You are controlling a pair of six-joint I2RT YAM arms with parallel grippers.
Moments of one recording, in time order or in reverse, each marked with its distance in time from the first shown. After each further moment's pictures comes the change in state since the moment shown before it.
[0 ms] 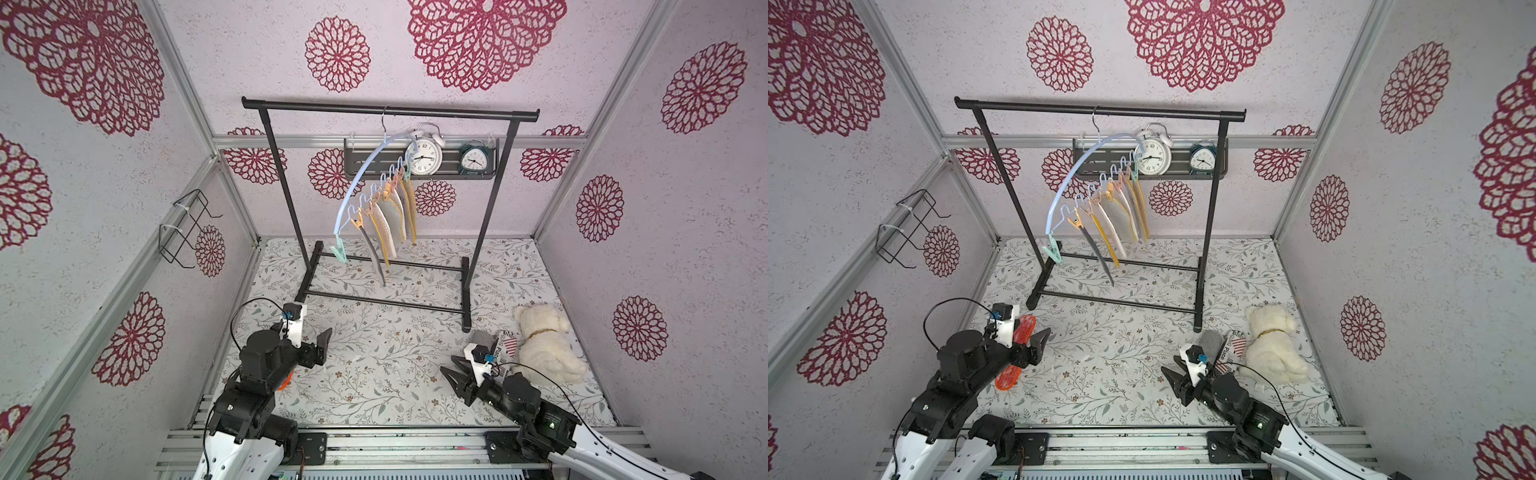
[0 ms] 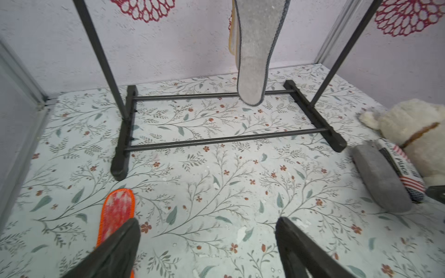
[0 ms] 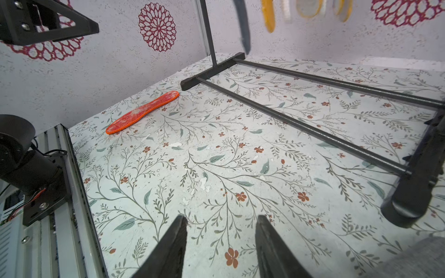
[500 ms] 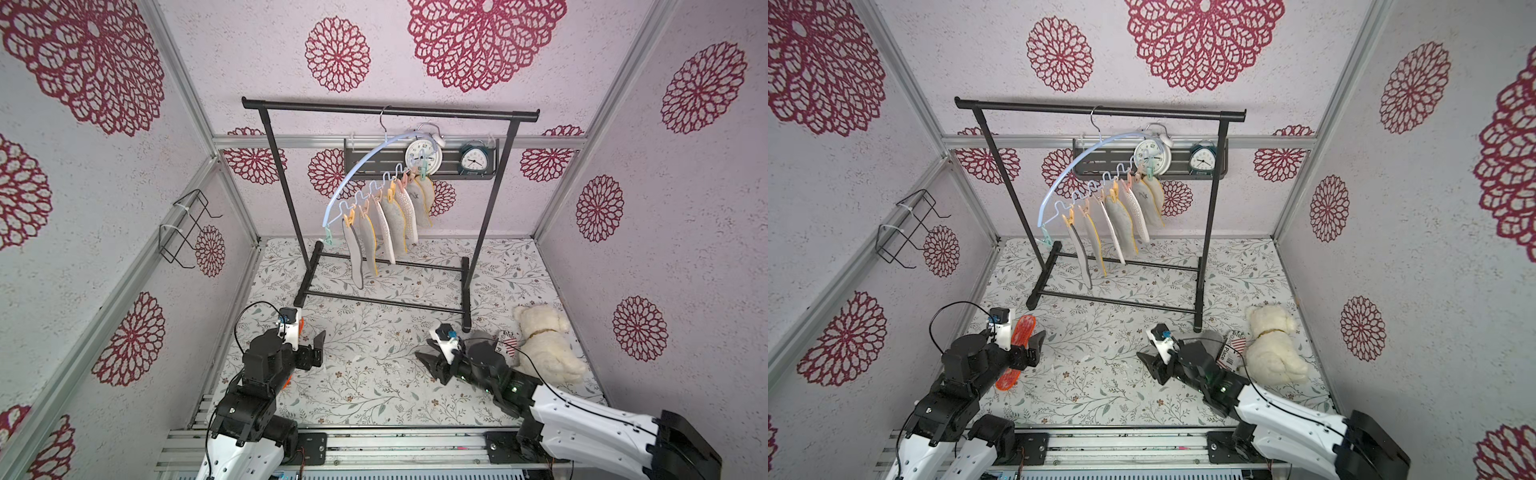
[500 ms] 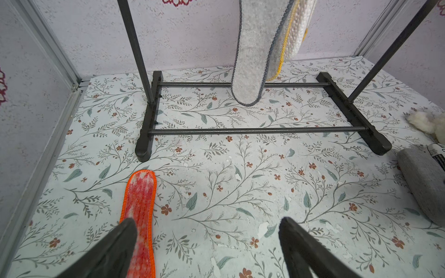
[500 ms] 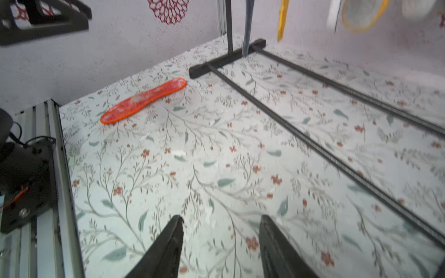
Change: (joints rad) left arm 0.000 0.021 -0.013 -0.026 -0.094 -0.010; right arm -0.074 0.731 0.377 0.307 -0.142 -0.132
